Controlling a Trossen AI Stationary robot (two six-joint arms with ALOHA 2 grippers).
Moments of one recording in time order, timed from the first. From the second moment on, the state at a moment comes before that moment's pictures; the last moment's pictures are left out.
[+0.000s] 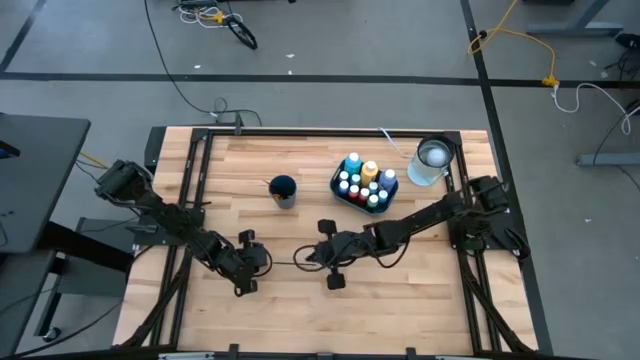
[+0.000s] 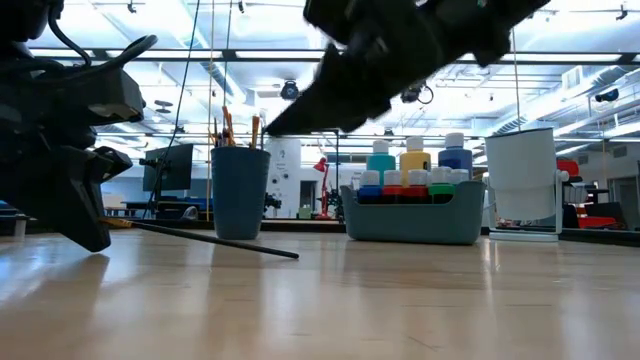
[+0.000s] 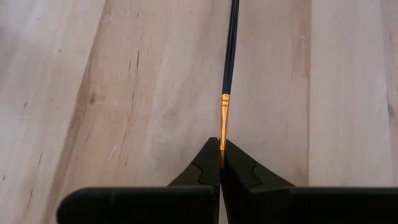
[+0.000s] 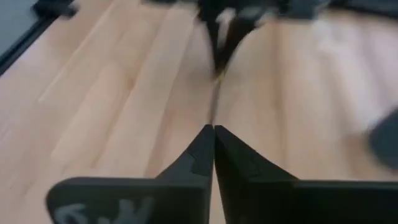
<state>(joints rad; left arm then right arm) -0.62 1.47 0.52 -0.10 -0.40 -0.66 0.26 1.88 1.09 0.25 0.12 -0.04</state>
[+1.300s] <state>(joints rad) -0.62 1.47 0.61 -0.17 -0.47 -0.46 0.19 1.97 1.06 0.23 0.23 0.04</state>
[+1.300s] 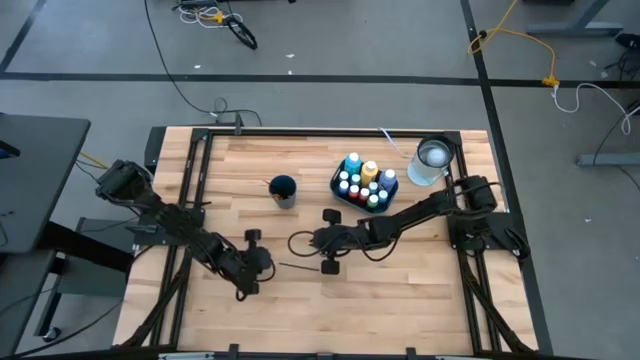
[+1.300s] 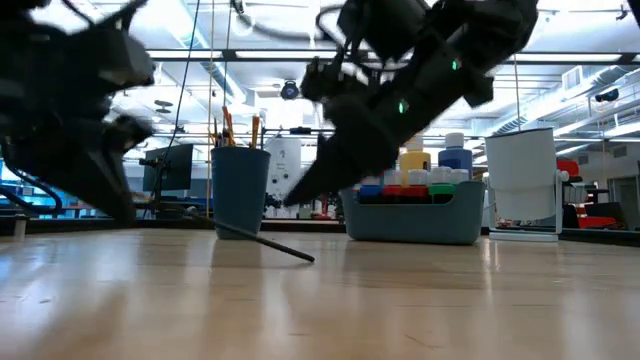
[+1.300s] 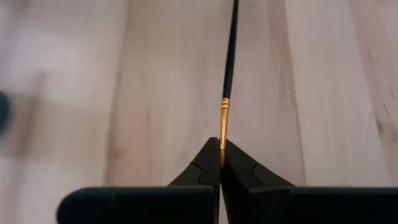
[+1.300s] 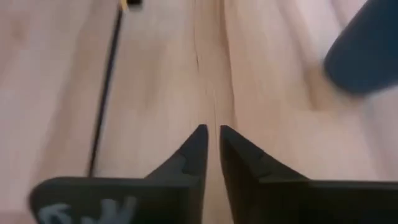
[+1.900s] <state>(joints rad) -0.62 1.47 0.80 -0.46 -0.52 -0.41 0.23 1.87 1.06 0.34 0.02 0.04</state>
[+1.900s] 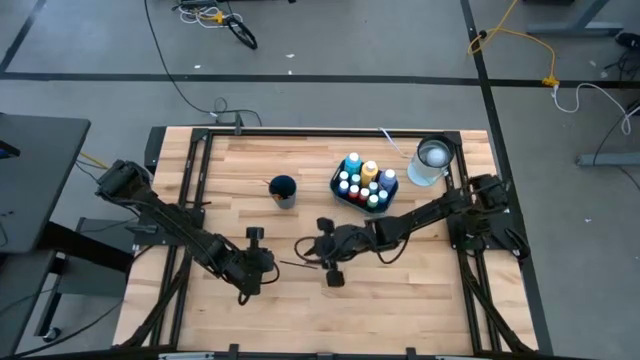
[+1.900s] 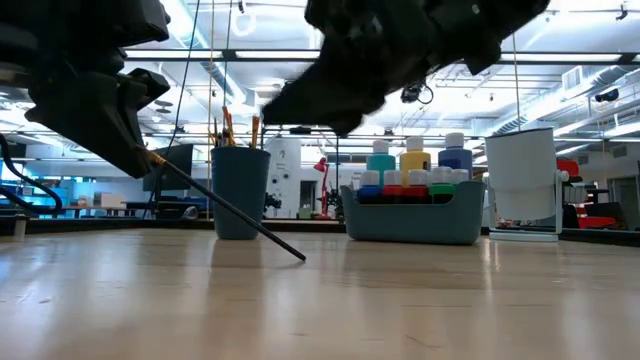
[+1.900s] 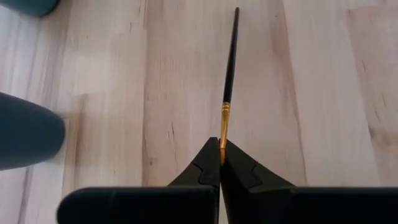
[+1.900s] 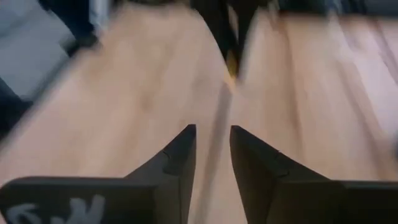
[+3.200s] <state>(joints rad) -0.60 1.47 0.80 -0.45 -0.51 -0.41 0.17 2.22 1.34 0.44 -0.04 0.06</state>
